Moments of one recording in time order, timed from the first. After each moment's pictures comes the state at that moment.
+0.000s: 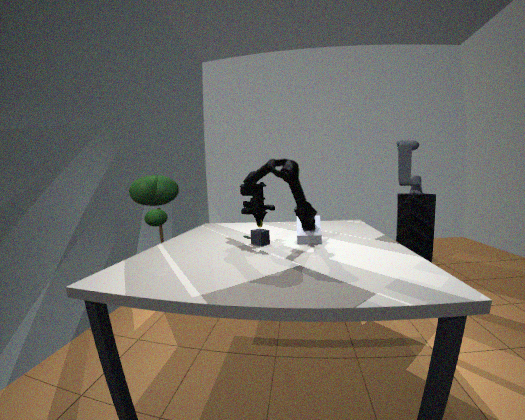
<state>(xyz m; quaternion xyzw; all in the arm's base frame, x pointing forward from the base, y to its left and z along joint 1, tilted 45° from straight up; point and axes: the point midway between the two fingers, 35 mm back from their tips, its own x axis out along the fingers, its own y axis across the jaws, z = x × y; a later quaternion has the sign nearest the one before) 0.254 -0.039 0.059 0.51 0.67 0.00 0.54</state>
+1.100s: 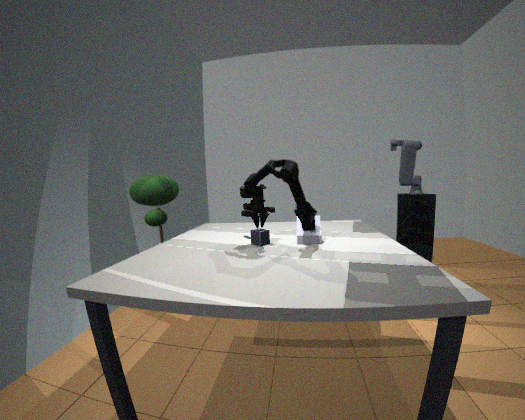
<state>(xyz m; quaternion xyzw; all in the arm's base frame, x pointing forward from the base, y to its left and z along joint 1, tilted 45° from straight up) 0.255 -0.032 0.051 0.51 0.67 0.00 0.54</state>
